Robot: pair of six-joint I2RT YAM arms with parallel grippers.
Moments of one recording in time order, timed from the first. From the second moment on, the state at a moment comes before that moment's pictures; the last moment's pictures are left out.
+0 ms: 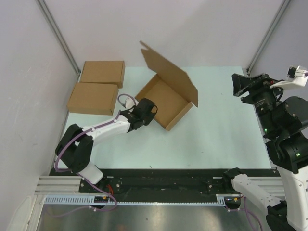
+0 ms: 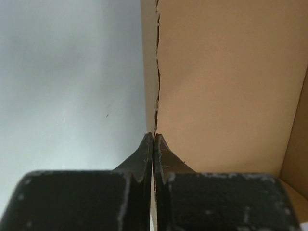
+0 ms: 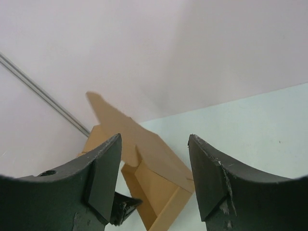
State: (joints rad) left arm -0.69 1.57 1.01 -0.26 -0.37 -1.37; right arm 0.37 0.83 1.51 -0.55 0.24 0.45
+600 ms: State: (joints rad) left arm -0.87 1.80 1.18 -0.58 -0.45 -1.90; right arm 0.37 0.81 1.15 -0.56 0.33 0.48
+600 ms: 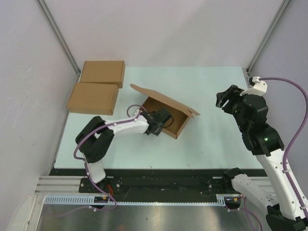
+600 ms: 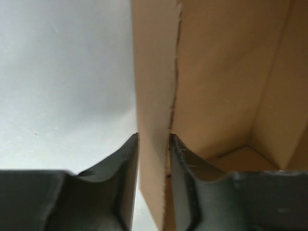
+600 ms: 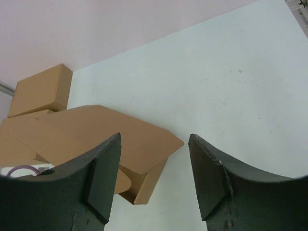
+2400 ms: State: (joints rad) left arm -0.68 1.91 1.67 -0.52 -0.39 -1.12; right arm 0.45 1.23 0.77 0.11 0.38 0.18
